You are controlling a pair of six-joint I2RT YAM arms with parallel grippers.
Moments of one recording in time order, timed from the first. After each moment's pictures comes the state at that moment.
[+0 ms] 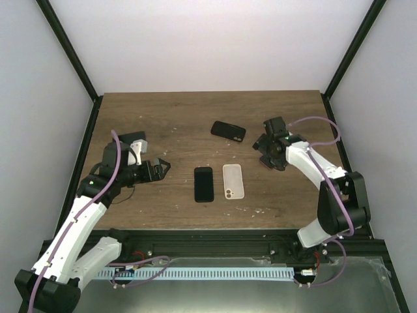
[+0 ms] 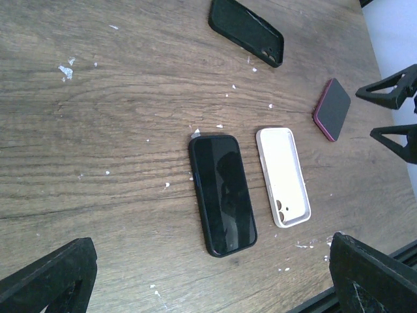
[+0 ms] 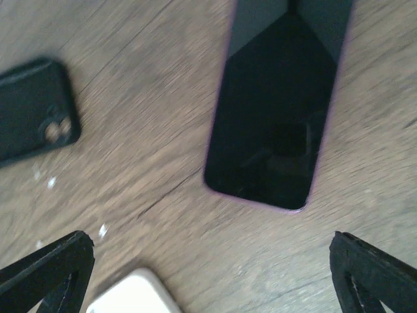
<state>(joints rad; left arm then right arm) -0.31 0.85 0.83 -0.73 0.32 -0.47 0.31 1.51 1.04 -0.61 0.12 0.94</state>
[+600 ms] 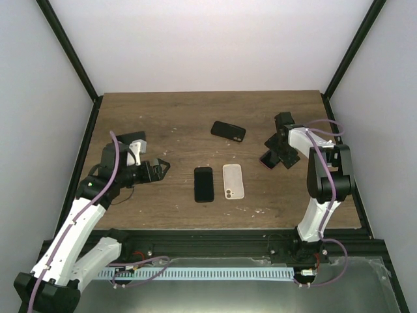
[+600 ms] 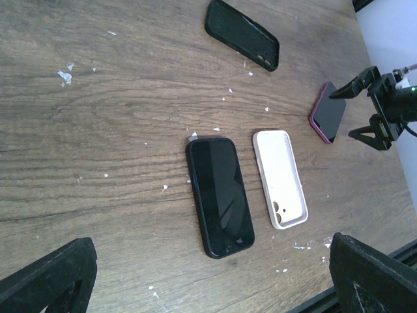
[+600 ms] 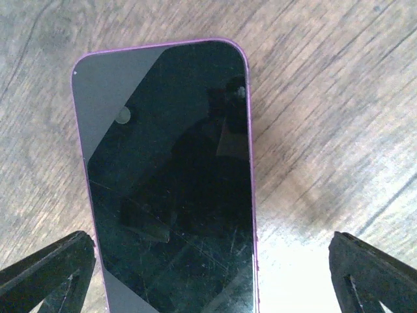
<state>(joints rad) -0.31 0.83 0.83 -0.73 0.32 -0.47 0.10 1.84 1.22 -0.69 0.13 0.99</state>
